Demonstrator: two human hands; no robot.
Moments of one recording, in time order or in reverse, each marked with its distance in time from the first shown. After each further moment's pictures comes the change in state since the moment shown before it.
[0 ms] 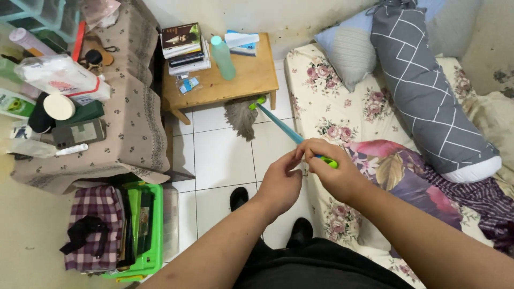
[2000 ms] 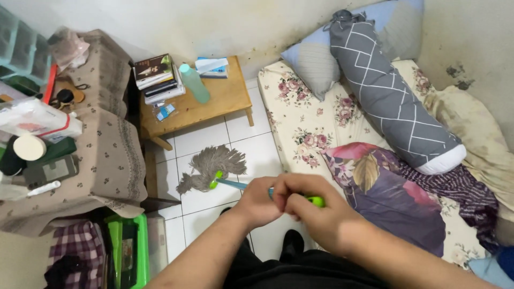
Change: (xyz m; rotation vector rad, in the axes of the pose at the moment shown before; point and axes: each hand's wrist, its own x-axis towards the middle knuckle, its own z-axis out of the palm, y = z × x) left_hand -0.002 0.008 0.032 0.524 -0.205 0.141; right_hand -0.087 -0.054 -0.027 0.137 -0.072 0.117
